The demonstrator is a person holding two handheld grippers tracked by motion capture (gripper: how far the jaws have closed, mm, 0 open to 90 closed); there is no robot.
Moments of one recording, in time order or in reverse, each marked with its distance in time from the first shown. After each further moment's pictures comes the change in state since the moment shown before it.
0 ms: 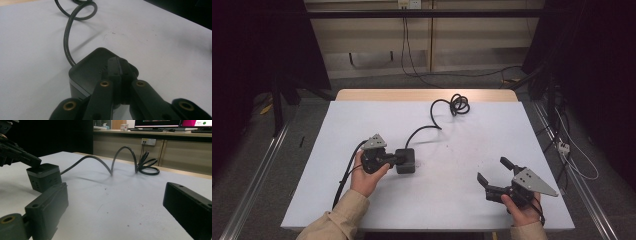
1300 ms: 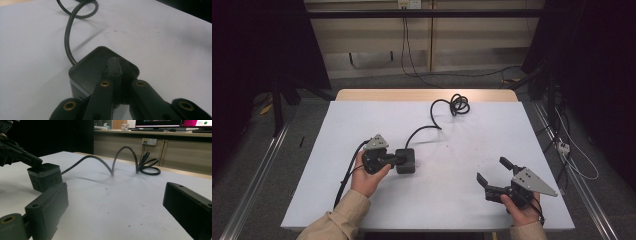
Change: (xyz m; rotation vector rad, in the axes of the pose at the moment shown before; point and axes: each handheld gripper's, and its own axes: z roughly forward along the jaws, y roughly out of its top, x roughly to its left) left arm -0.004 0.002 0.001 0.025 0.028 0.014; right arm 0.001 0.000 0.001 0.002 0.004 -0.002
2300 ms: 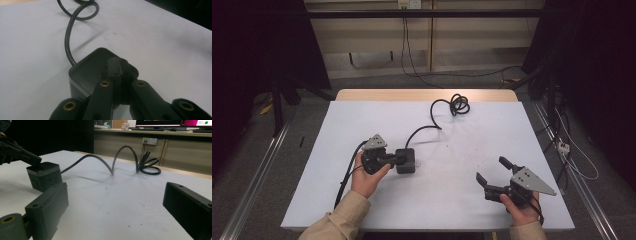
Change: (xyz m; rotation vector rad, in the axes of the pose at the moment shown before) left arm 0.001 -0.002 -0.001 -0.023 -0.007 -0.028; right arm 0.000 -0.001 0.002 0.006 0.003 -0.005
